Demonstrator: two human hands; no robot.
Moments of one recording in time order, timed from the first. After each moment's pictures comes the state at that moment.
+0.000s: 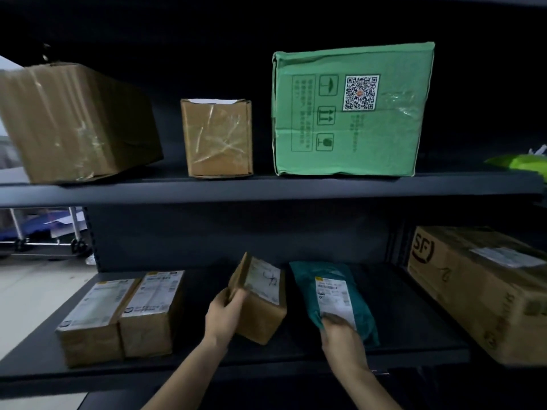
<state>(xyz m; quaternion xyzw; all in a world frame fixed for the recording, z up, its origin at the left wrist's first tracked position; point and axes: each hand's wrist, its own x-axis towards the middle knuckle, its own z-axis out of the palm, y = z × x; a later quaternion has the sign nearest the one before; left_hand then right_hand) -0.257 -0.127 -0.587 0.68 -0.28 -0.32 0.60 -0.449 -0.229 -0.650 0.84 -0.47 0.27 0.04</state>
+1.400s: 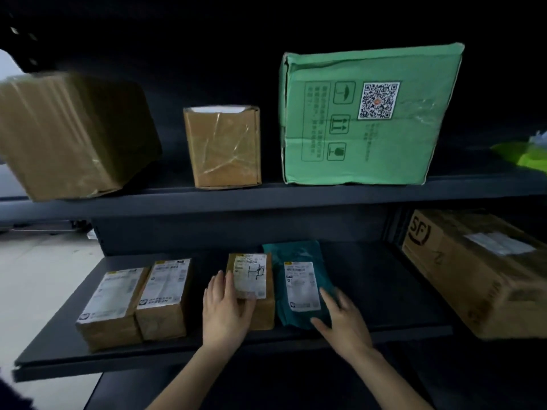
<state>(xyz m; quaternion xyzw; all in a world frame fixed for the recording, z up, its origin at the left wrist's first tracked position) -0.257 -0.099 -0.578 0.82 -0.47 -0.03 0.33 -0.461 -0.205 -0.607 0.85 -0.50 0.11 -0.12</state>
